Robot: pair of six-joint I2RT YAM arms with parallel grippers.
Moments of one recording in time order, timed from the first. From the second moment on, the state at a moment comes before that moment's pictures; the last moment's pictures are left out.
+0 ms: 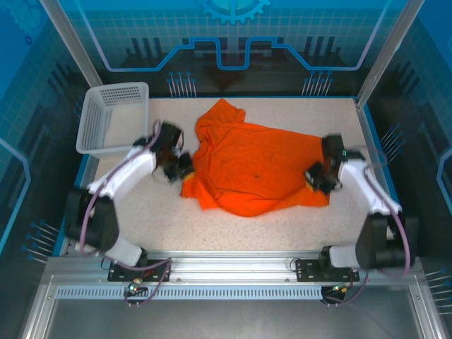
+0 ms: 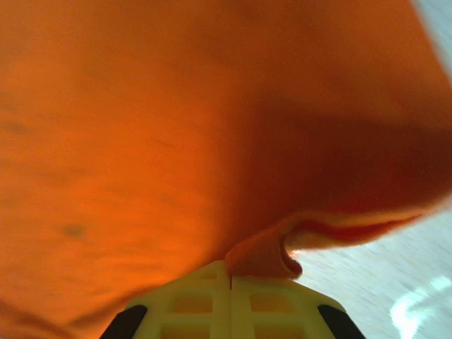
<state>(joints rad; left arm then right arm) -0.24 1.64 1.33 -0.85 0.32 -0.82 0.01 1.46 1.12 -0.94 -0.17 0.94</state>
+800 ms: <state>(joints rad) -0.17 1.20 1.12 -0.75 0.44 -0.59 -0.07 0.94 1.14 -0.82 -0.29 0.69</state>
